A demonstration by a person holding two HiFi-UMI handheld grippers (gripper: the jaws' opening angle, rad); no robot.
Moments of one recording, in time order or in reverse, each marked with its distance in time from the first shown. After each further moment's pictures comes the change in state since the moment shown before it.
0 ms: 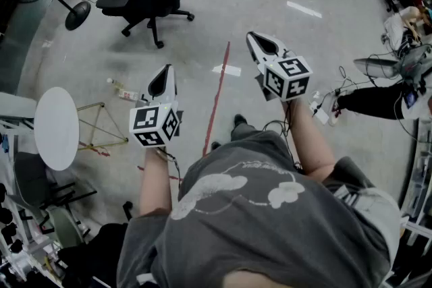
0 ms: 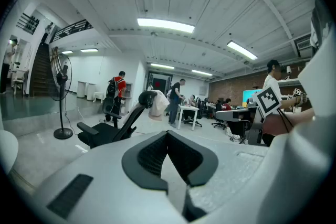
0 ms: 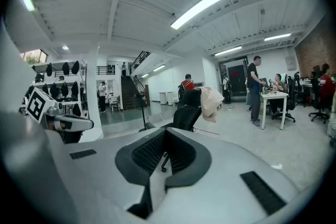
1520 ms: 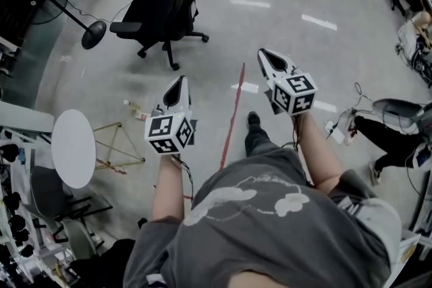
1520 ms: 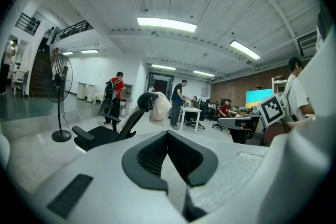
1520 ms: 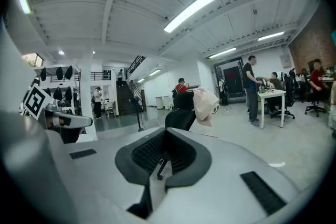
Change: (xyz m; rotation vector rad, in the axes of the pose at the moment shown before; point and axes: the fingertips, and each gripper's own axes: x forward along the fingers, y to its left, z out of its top) left arm 0.072 0.006 0.021 -0.007 -0.007 0.010; right arm 0.040 -0.059 0.002 0.044 -0.047 -0.032
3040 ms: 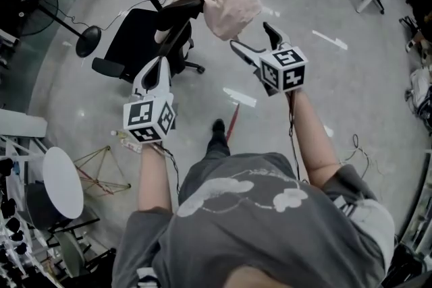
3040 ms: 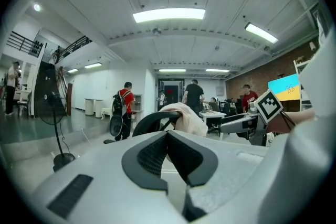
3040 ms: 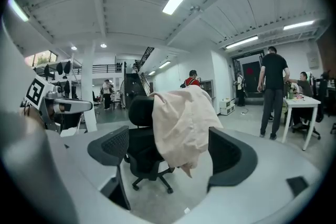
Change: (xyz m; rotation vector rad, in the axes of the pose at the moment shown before) left arm 0.384 0.103 0.136 0.094 -0.063 0.169; right arm 0.358 -0.252 0.112 -0.090 0.090 0.169
